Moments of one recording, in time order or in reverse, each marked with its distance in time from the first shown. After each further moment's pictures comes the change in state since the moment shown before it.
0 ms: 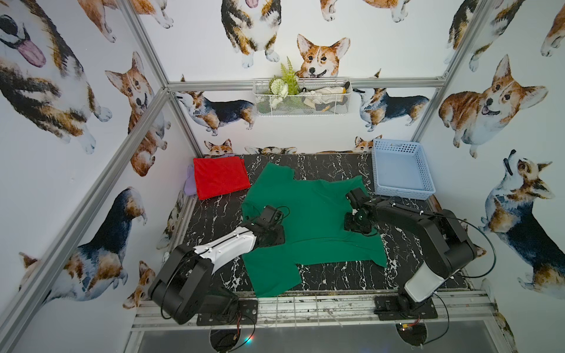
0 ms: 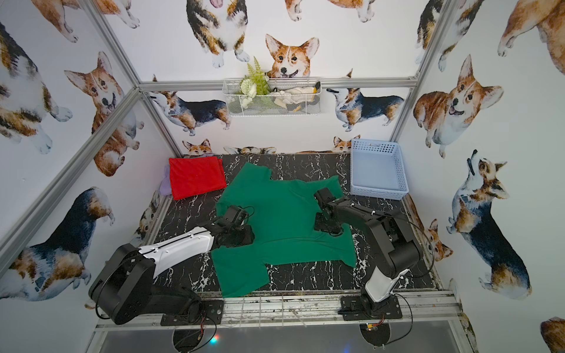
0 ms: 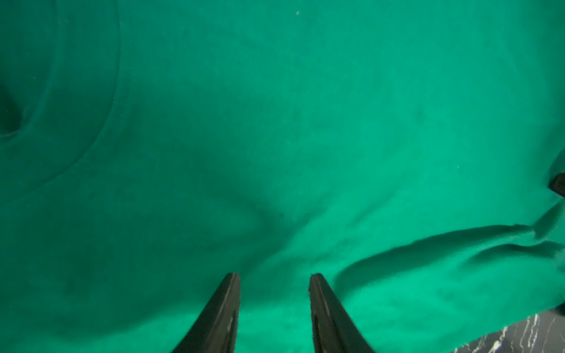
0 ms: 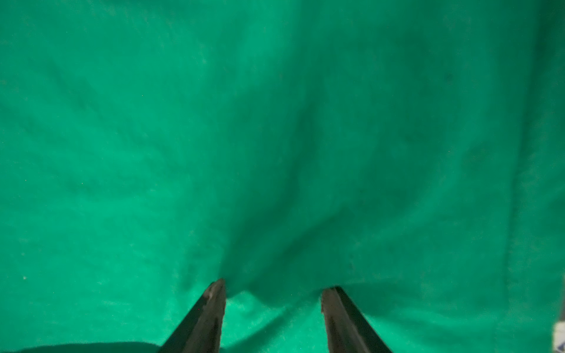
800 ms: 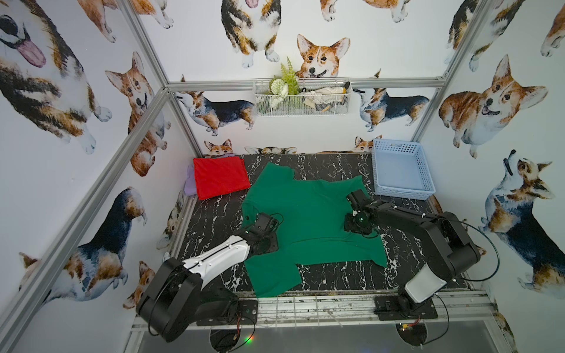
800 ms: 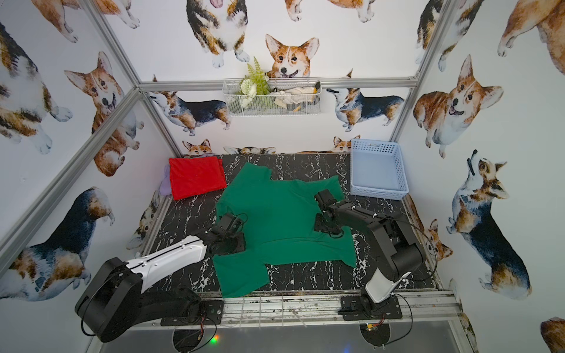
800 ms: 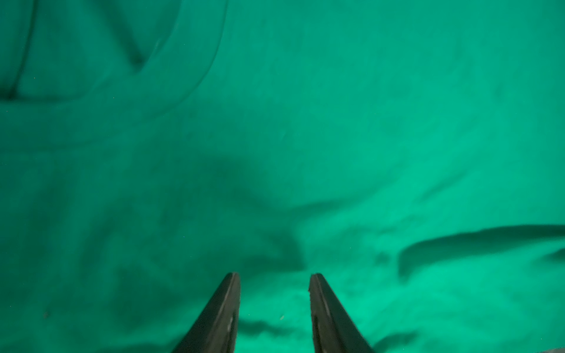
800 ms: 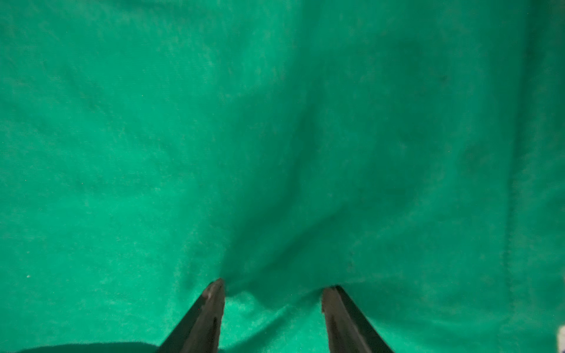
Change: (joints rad) left arm -0.004 -0.138 -0.111 -0.089 -0.094 -0.032; right arm 0.003 -0.040 -0.055 0.050 0.023 0.002
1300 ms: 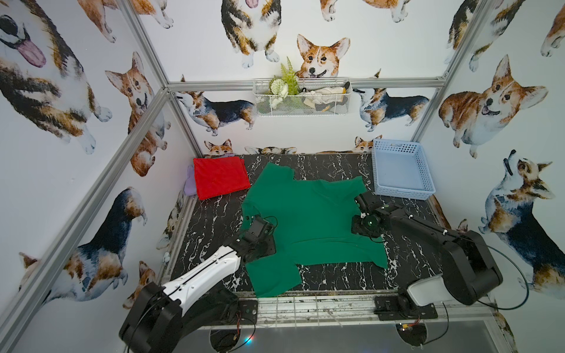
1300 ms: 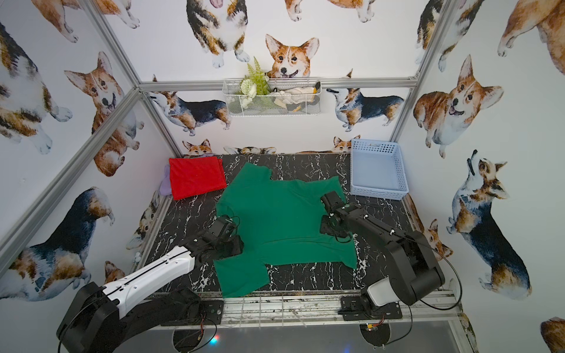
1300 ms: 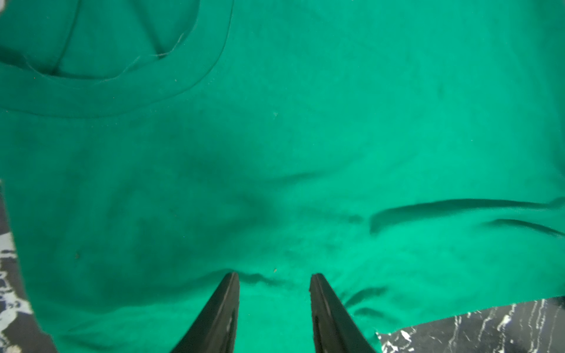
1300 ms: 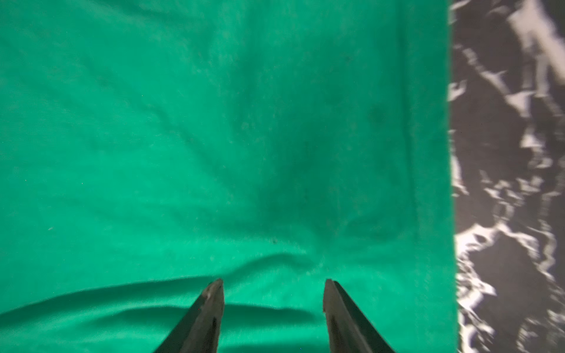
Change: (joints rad) left arm -0.019 -0.182 -0.026 -0.062 0.014 -0.042; right arm -0.002 -0.229 -0.030 -0.134 0.026 0.017
